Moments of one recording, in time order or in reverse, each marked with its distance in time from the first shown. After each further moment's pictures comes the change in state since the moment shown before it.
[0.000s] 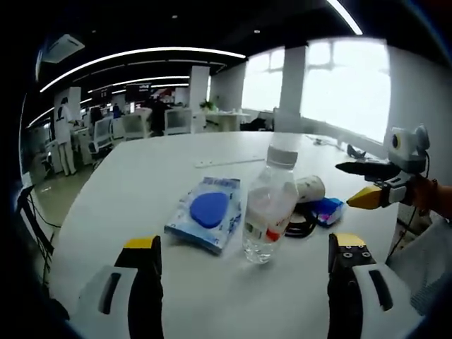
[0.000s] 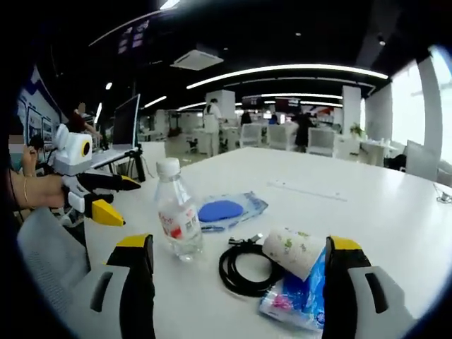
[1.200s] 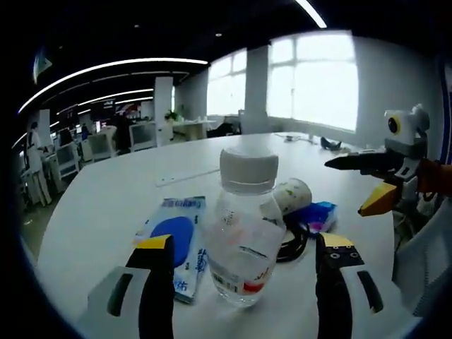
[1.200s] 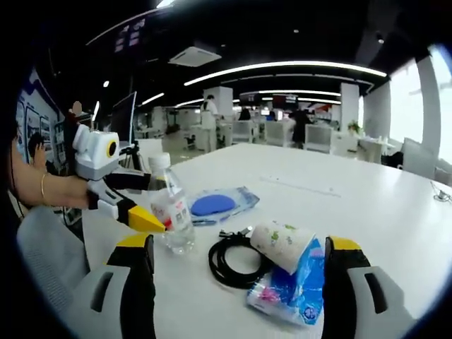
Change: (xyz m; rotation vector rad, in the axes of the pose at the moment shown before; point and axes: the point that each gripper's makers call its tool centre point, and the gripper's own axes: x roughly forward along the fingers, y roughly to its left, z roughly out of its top) left arm 0.076 -0.037 0.011 0.133 -0.036 -0.180; right arm -0.007 -0.015 -0.007 0.007 0.017 -0.017
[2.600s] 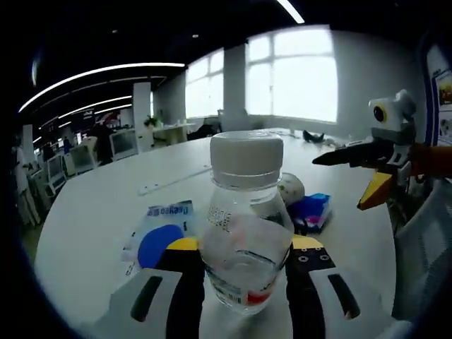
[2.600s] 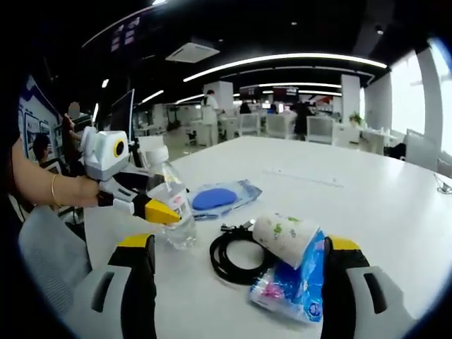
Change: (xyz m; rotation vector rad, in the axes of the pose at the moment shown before) left arm 0.013 -0.005 -0.002 0.100 0.008 -0.132; right arm 0.005 0.000 -0.009 0.022 0.042 0.014
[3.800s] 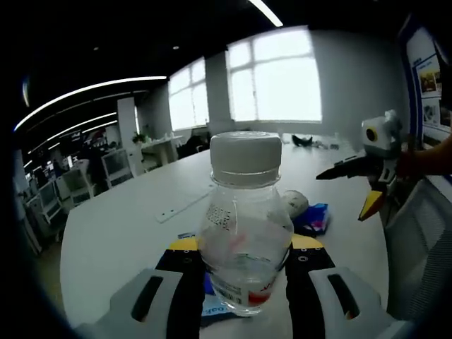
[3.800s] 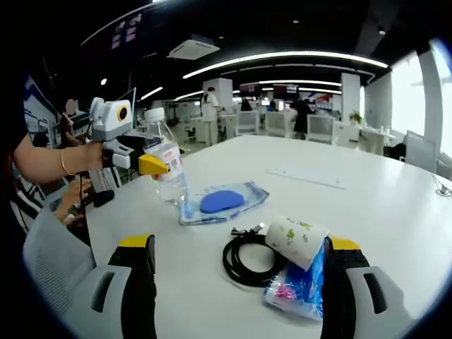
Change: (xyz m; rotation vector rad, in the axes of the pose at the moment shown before) left arm -0.058 0.056 0.059 0.092 -0.038 -0.062; right arm 0.000 0.023 0.014 0.005 0.024 -0.010
